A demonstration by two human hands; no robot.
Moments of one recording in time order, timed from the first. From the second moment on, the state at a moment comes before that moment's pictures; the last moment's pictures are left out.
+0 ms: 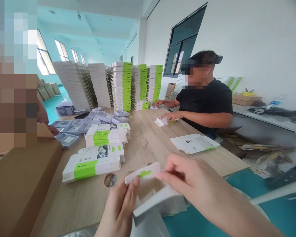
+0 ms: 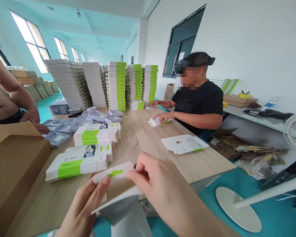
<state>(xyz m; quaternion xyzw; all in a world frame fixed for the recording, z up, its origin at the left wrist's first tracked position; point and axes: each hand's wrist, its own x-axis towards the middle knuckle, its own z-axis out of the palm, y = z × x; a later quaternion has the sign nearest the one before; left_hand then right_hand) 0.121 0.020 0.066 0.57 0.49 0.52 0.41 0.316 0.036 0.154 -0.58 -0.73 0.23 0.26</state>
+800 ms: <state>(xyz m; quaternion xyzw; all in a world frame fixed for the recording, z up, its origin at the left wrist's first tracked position) 0.109 0.084 0.077 0.62 0.47 0.42 0.47 0.305 0.050 0.102 -0.57 -0.75 0.18 0.30</state>
